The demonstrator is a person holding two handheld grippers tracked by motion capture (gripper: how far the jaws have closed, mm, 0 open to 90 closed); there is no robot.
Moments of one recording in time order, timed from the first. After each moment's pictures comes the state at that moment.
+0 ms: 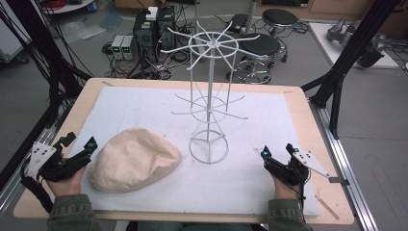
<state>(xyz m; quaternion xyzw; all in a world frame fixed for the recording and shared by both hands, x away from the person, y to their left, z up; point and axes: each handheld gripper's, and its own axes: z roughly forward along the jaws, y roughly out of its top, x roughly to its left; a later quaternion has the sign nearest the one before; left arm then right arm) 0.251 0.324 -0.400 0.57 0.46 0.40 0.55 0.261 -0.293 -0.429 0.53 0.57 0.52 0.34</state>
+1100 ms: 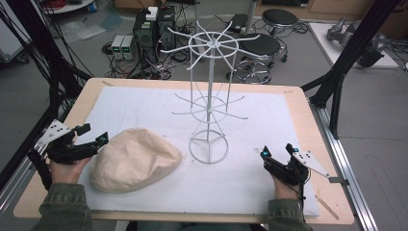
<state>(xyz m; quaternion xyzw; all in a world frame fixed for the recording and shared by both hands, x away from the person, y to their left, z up) 0.290 0.317 -0.374 0.68 0.44 0.29 0.51 0.261 -0.292 -0.429 0.53 0.57 0.52 0.34</state>
